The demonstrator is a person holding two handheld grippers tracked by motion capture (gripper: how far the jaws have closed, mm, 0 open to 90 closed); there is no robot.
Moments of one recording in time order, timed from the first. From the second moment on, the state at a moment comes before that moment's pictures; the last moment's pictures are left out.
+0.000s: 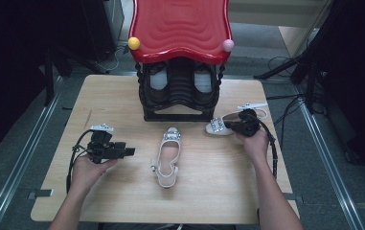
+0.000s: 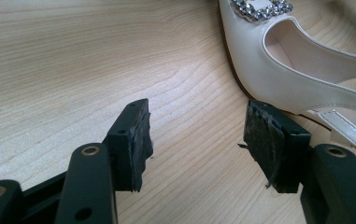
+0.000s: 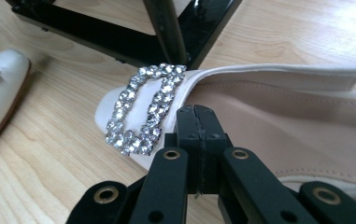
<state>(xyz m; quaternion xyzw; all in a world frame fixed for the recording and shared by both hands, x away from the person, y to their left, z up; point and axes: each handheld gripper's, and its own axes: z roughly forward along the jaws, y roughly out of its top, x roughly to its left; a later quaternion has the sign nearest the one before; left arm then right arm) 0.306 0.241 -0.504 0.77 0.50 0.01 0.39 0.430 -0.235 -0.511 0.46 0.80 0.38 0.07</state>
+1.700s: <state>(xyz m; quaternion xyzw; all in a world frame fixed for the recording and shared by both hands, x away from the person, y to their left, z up) 0.308 0.241 -0.506 0.78 0.49 0.01 0.39 0.434 -0.264 -0.481 0.46 0.78 0.40 0.11</state>
